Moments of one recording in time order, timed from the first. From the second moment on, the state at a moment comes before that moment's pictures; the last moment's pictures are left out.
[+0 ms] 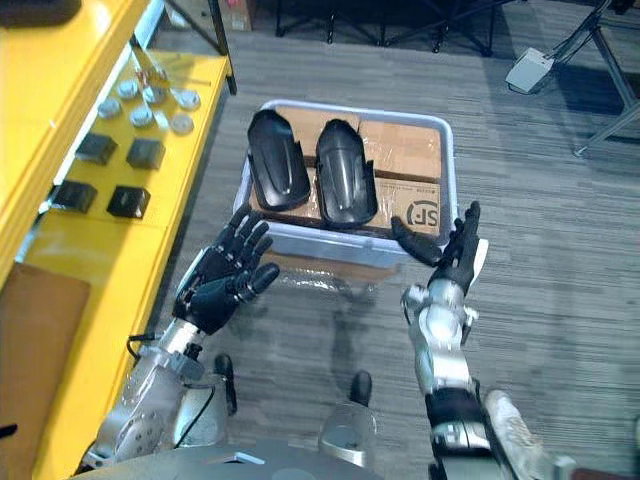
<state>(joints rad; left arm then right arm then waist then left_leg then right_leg) 0.19 0.25 -0.34 -0.20 -0.71 -0.17 -0.20 -0.27 -0.36 -0.07 0.45 0.40 -0.24 -0.44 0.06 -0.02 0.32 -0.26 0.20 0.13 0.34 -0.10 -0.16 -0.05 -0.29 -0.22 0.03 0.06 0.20</state>
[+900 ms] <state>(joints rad) 0.04 0.17 -0.39 0.11 -0.76 -0.26 -0.05 -1.11 -0.84 0.19 1.17 0.42 0.02 -0.20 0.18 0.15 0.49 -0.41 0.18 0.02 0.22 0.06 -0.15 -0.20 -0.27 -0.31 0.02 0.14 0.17</state>
